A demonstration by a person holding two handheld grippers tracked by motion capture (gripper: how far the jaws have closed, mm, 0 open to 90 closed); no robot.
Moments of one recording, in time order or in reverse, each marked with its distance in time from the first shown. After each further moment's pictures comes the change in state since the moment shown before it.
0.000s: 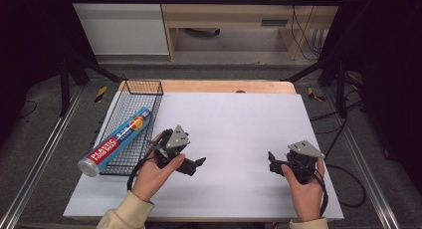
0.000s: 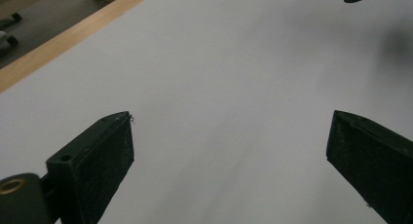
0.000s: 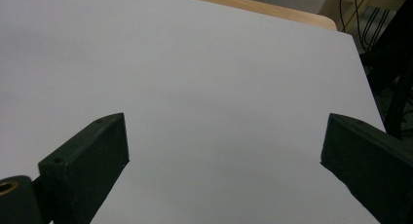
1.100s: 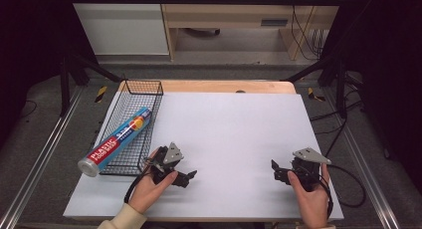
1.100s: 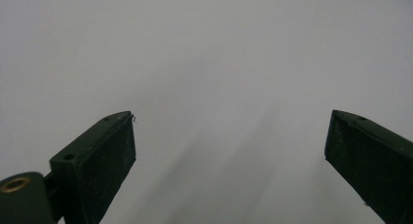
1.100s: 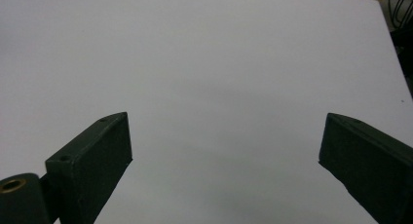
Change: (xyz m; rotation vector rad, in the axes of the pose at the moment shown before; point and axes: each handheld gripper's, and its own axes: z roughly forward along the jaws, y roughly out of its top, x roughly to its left) left arm 0.002 -0.070 0.021 0.090 0.064 -0.069; right arm -0.009 -0.020 -0.007 0.057 0.074 0.033
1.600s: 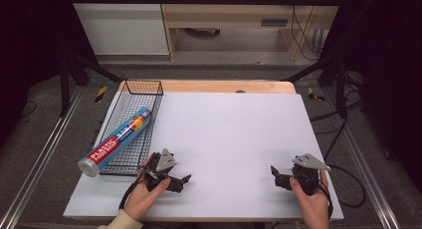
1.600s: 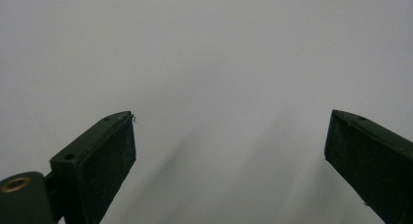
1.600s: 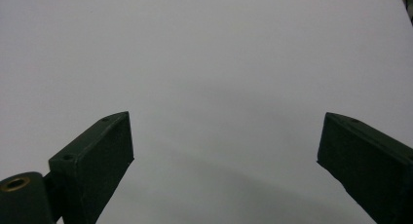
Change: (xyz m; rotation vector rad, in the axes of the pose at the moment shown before) left arm -0.002 -0.026 -0.007 -0.035 0.033 -0.012; right arm -0.004 -0.022 0.006 -0.021 0.048 -0.039
